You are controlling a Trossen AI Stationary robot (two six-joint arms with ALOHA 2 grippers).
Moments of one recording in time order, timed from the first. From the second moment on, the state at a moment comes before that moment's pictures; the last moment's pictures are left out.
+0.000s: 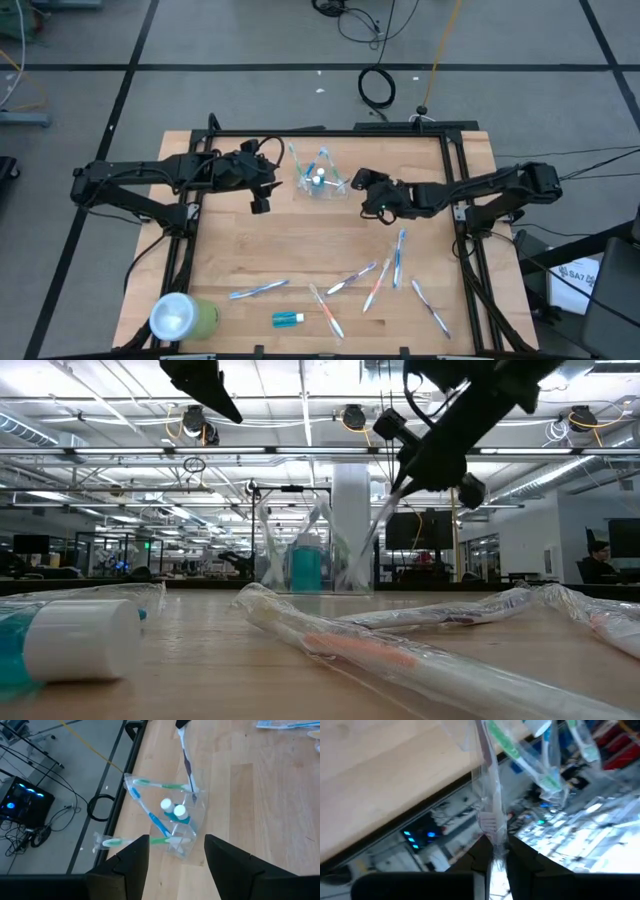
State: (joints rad) left arm 0.07 1.17 1.15 -0.68 -0.34 0.20; right arm -0.01 1.42 0.81 -0.07 0.86 -1.77
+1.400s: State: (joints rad) left arm -0.06 1.17 1.15 -0.83 -0.04 -0.32; right arm 0.06 1.42 0.75 0.49 0.83 -0.59
